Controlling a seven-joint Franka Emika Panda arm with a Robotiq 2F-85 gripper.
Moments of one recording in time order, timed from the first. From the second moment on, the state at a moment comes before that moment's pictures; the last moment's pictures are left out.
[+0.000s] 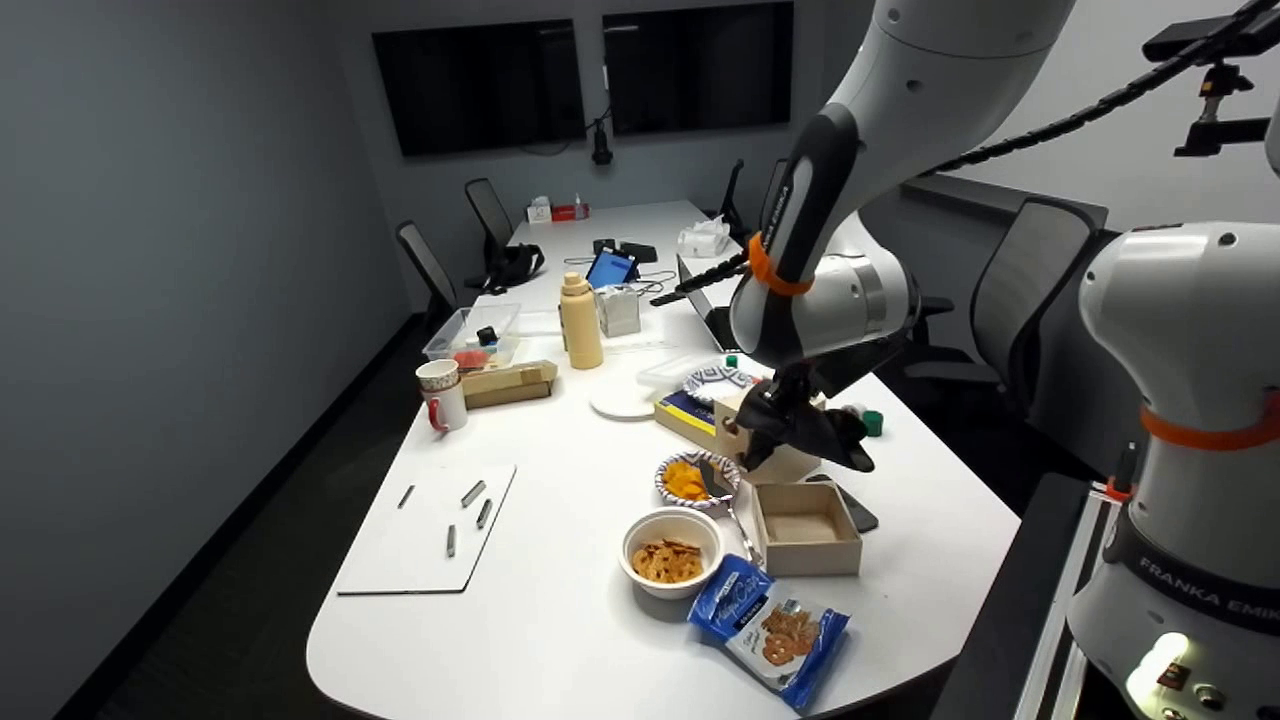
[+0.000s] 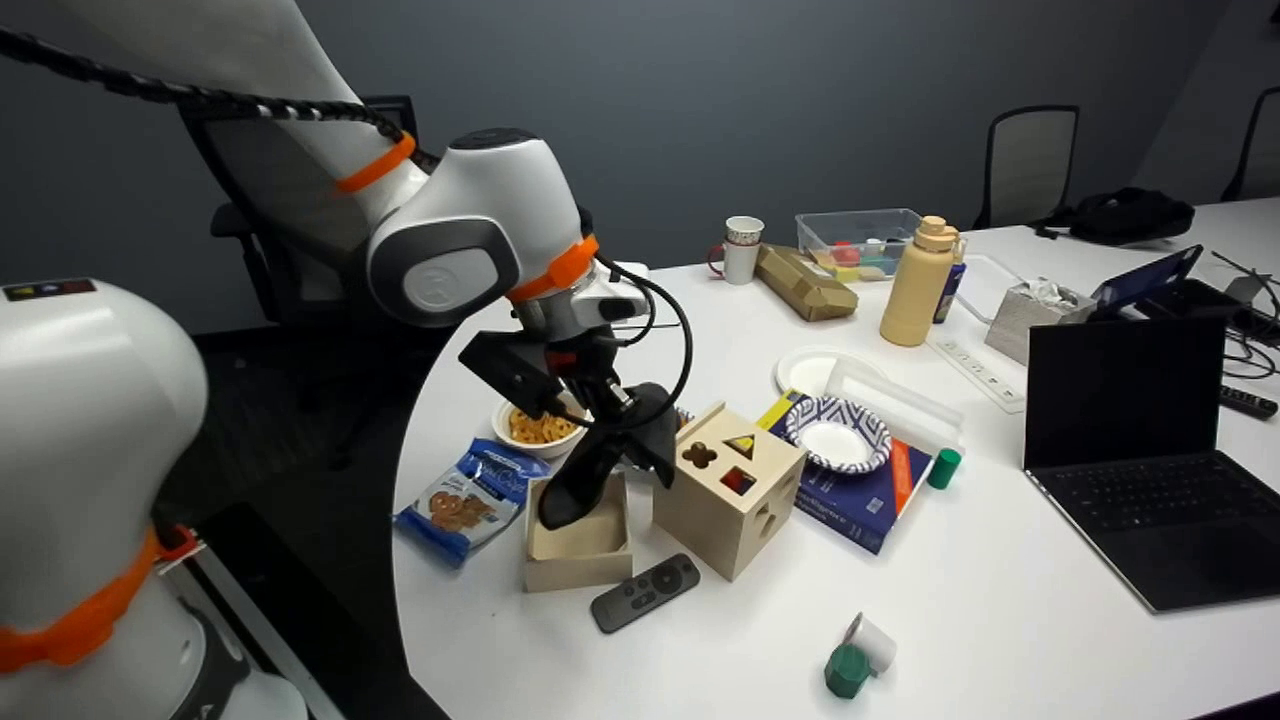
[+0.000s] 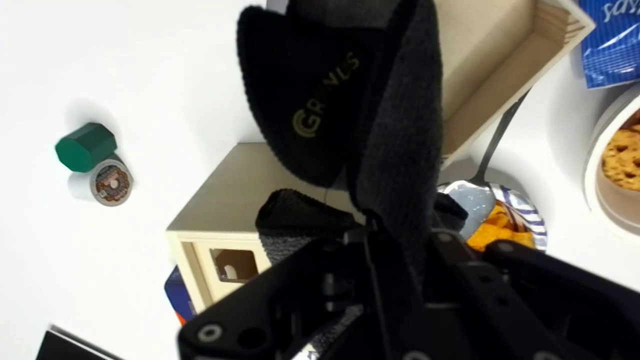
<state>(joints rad) 1.52 0.40 -1.37 -2.74 0.74 2.90 -0.34</state>
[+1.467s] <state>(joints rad) 1.06 0.48 -1.25 -2.75 0.49 2.84 -0.08</state>
